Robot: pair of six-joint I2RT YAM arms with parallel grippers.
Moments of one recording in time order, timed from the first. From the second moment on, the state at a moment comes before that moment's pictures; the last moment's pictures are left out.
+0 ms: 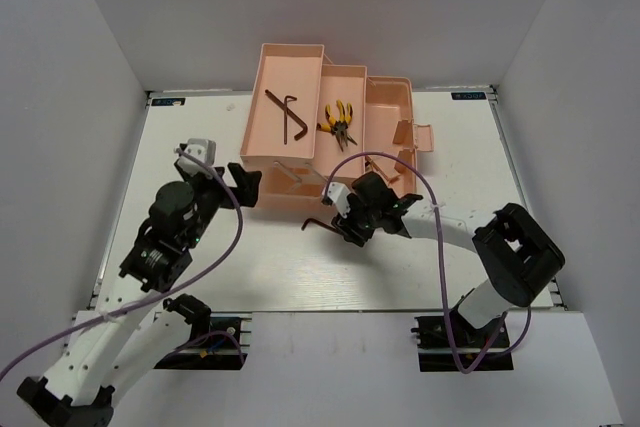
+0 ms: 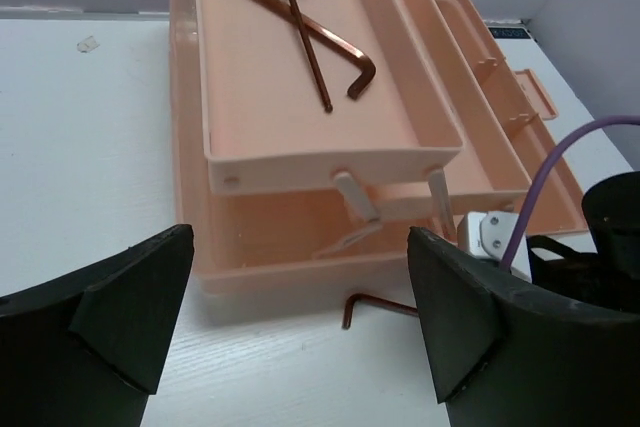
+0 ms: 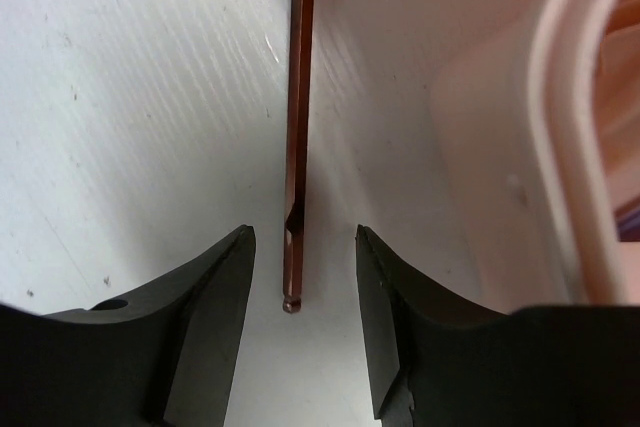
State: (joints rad) left arm -0.51 0.70 0.80 -0.22 -0.19 -0.27; right arm 0.76 1.55 0.80 -0.19 -0.24 -0.36
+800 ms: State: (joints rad) left arm -0.51 0.61 0.73 -0.27 -0.19 -0.24; right arm 0.82 1.59 0.76 -0.06 -0.12 -0.33
